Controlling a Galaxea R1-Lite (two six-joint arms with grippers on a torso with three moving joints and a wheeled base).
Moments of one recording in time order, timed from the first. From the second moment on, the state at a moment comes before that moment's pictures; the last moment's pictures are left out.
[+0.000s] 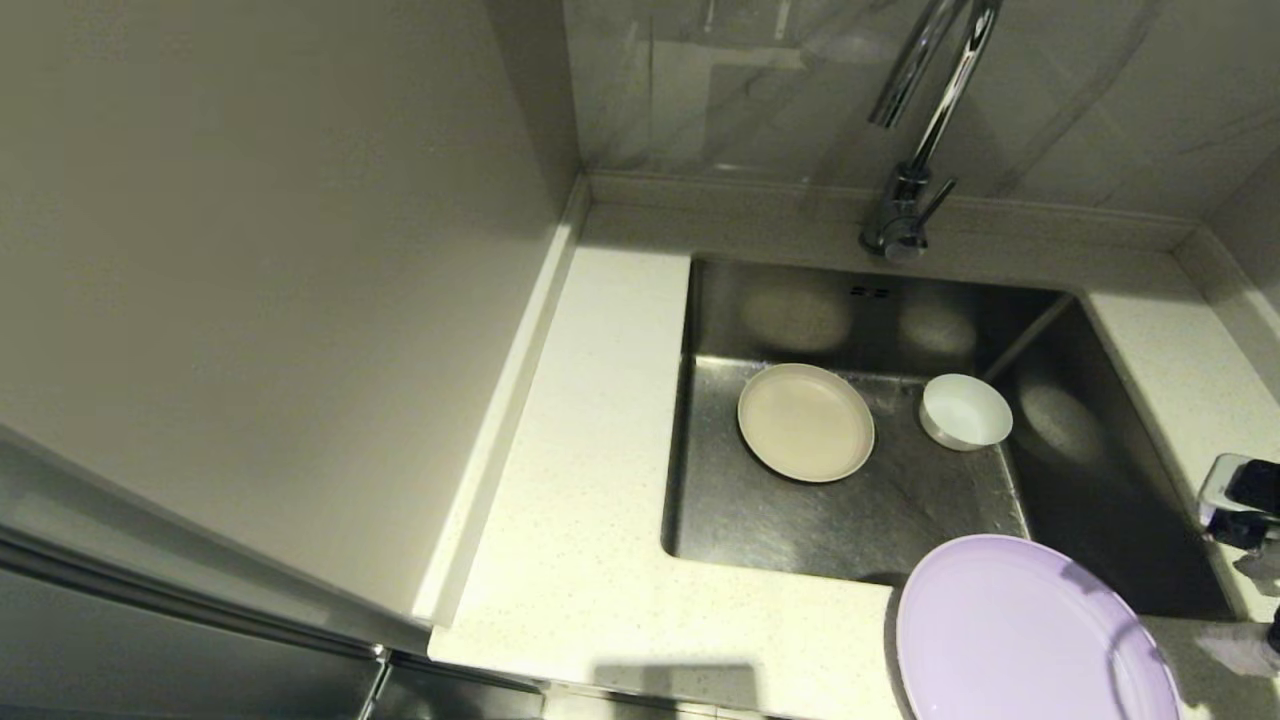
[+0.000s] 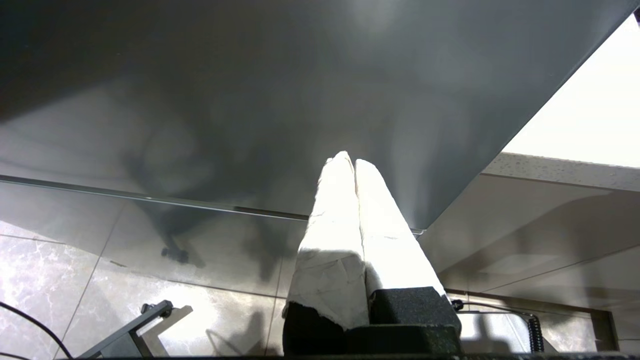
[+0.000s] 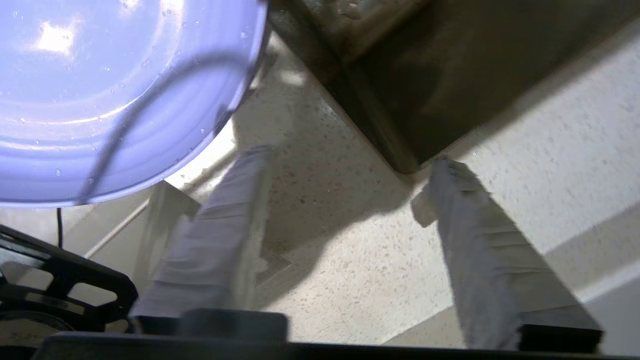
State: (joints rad) left arm 0.00 0.00 0.00 0.00 0.02 -0.03; right arm -0.23 1.30 -0.83 0.49 0.04 -0.90
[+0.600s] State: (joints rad) left arm 0.00 0.00 0.00 0.00 0.02 -0.02; right arm -0.16 1.37 -0.88 0.41 0.09 -0.95
